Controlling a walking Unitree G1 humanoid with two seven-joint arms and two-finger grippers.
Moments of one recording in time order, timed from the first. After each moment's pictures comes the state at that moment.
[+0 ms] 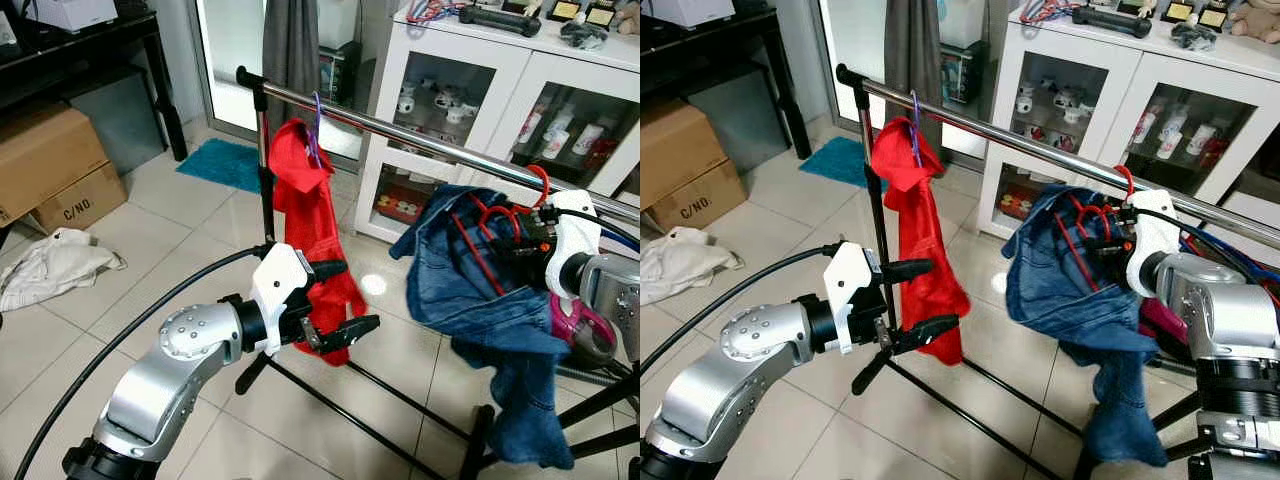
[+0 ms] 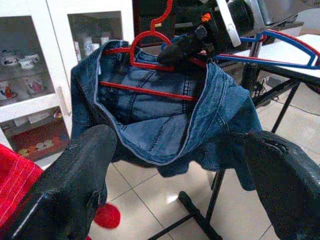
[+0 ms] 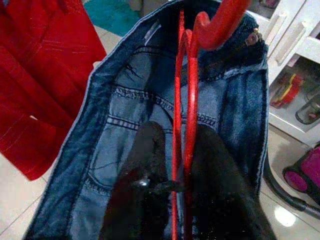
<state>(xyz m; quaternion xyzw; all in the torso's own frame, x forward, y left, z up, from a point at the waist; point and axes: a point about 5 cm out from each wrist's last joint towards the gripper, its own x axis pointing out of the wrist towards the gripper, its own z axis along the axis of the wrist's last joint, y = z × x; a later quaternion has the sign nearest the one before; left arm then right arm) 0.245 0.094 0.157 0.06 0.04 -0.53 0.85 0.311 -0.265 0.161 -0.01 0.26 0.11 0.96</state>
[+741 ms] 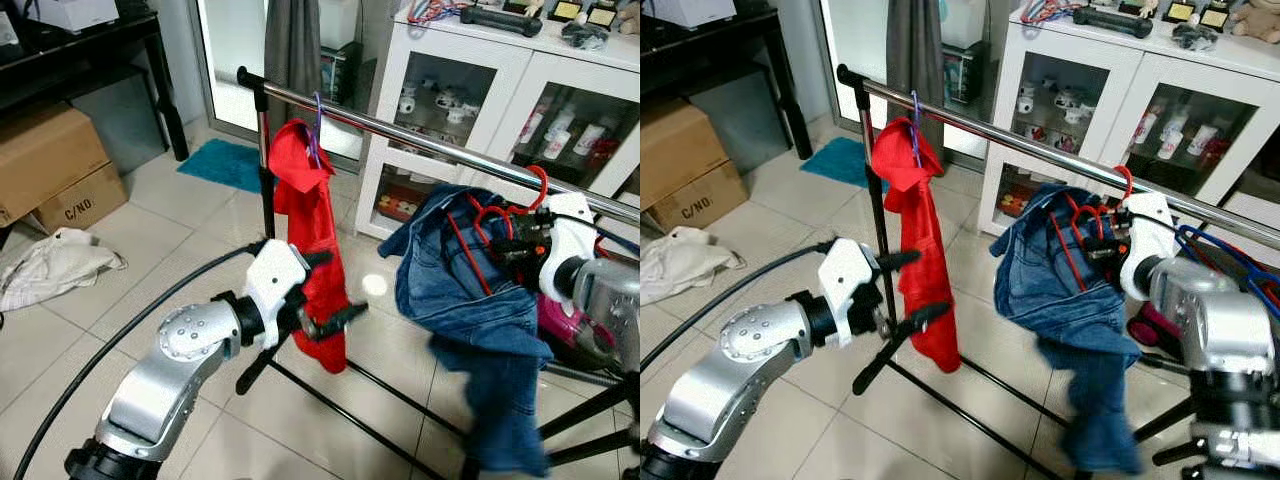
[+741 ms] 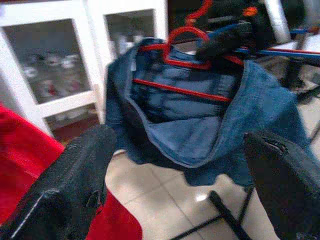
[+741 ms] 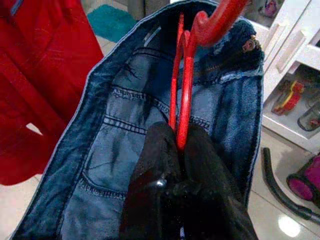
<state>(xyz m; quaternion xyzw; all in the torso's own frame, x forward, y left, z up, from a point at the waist) 0.253 0.101 0.155 0.09 0.02 -0.46 0.89 0.306 -0.257 0.157 0.00 0.23 0.11 0.97</state>
